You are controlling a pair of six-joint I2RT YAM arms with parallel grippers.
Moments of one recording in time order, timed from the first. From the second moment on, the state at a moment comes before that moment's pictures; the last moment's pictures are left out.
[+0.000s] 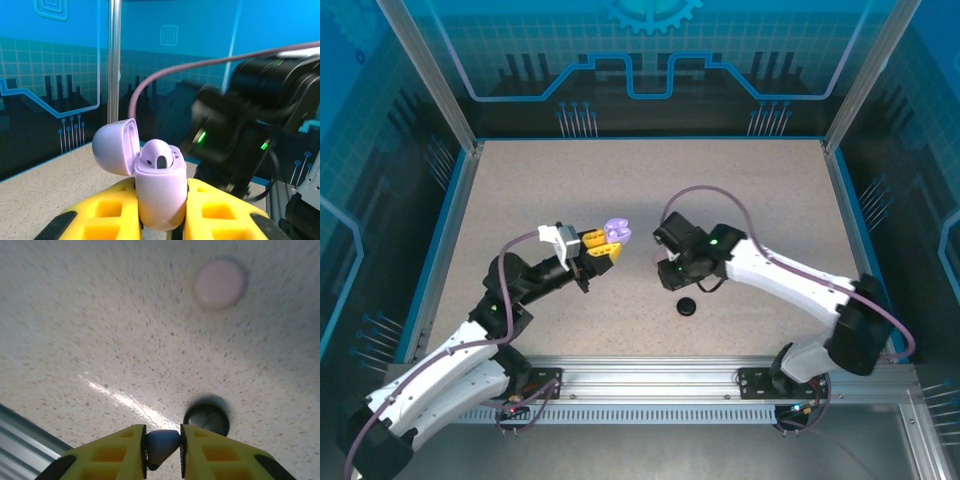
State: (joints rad) left arm -0.60 0.71 0.49 0.41 0.42 -0.17; right arm 0.86 1.41 1.19 -0.93 0.03 0.45
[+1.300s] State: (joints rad) left arm -0.60 0.95 0.51 0.60 0.47 -0.17; right arm 0.87 1.32 1.55 -0.82 0.00 0.36
